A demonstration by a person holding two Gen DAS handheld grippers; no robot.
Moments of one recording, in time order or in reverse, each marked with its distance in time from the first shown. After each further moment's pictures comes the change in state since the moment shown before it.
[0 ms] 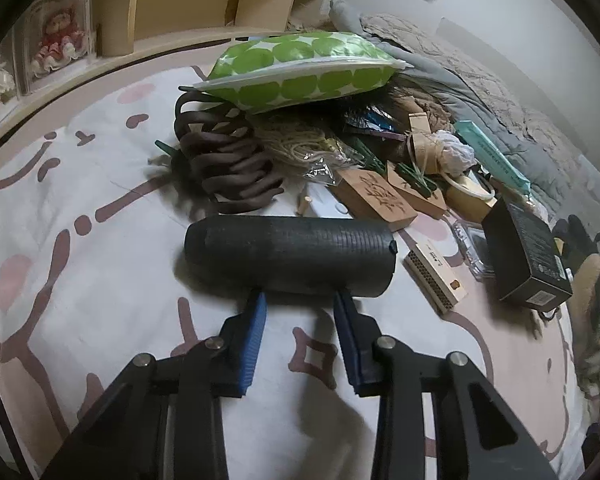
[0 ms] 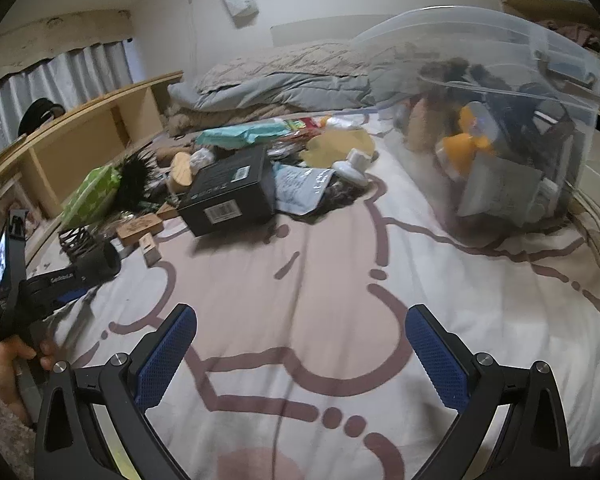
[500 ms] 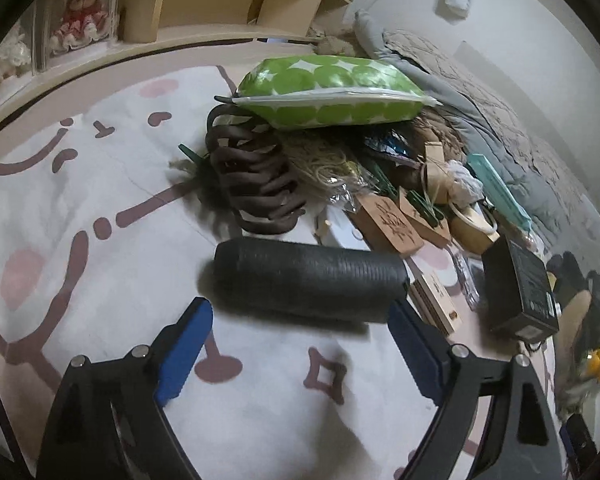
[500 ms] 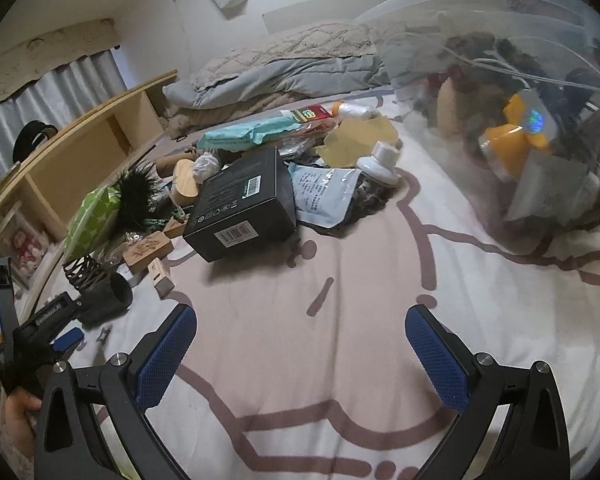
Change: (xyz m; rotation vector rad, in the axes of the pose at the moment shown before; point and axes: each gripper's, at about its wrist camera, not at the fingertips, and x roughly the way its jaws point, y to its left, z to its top) left arm -0.005 0.017 0.013 -0.110 -0.010 -0.018; right arm 0.038 0.009 0.030 0.092 0.060 0.059
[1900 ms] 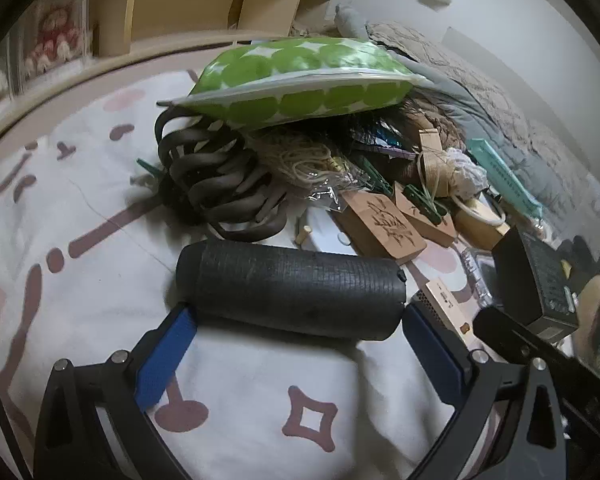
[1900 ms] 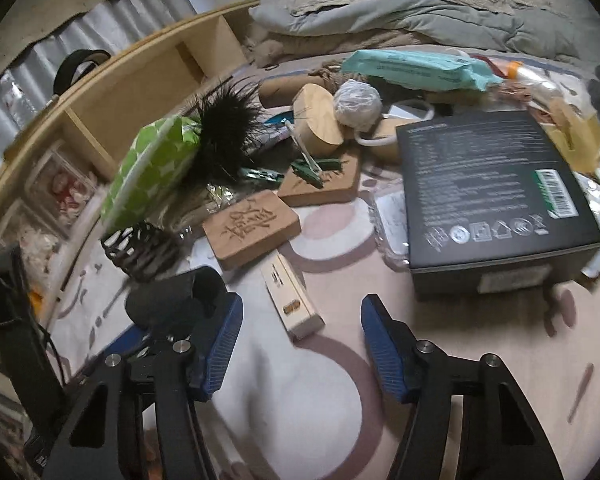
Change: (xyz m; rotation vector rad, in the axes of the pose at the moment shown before) left arm 0.026 -0.015 0.005 0.070 -0.015 0.008; right arm 0.116 0.129 0.027 -0.137 0.228 0.257
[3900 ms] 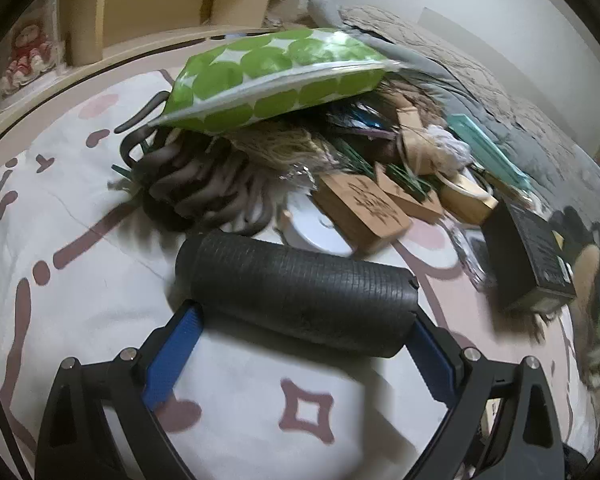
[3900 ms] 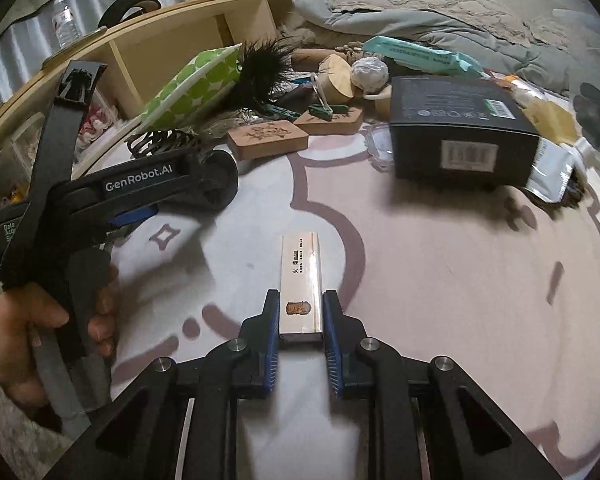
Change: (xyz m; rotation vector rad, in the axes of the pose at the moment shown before) left arm -0.001 -0.008 -0.007 0.103 0.043 -0.034; right arm -0.039 -0.001 -0.087 -0.206 0.008 -0.061
